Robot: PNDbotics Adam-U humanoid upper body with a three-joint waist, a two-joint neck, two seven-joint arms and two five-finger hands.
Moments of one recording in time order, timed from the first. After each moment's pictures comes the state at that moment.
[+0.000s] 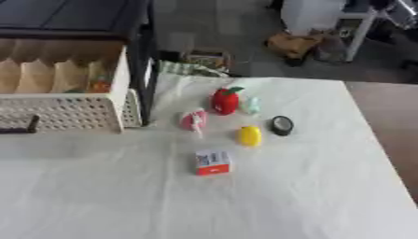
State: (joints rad) left arm -0.48 0.50 -0.05 -1.99 0.23 -0.33 0.11; right arm -0.76 -0.88 0.01 -1.65 0.39 0.03 0.01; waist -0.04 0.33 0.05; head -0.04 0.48
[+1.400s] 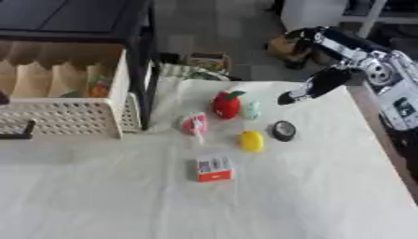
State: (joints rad) left arm -0.50 0.39 -0.09 -1.99 0.20 -0.27 0.06; right arm -1.08 -0.67 0.12 -1.11 0.54 -0.17 0.40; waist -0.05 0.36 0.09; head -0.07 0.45
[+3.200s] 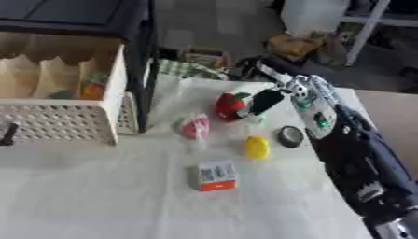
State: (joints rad) left arm -0.53 0.35 -0.11 -1.99 0.17 -0.24 0.03; right arm -1.19 -0.54 0.08 -0.88 0.71 -0.15 0.32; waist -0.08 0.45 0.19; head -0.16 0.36
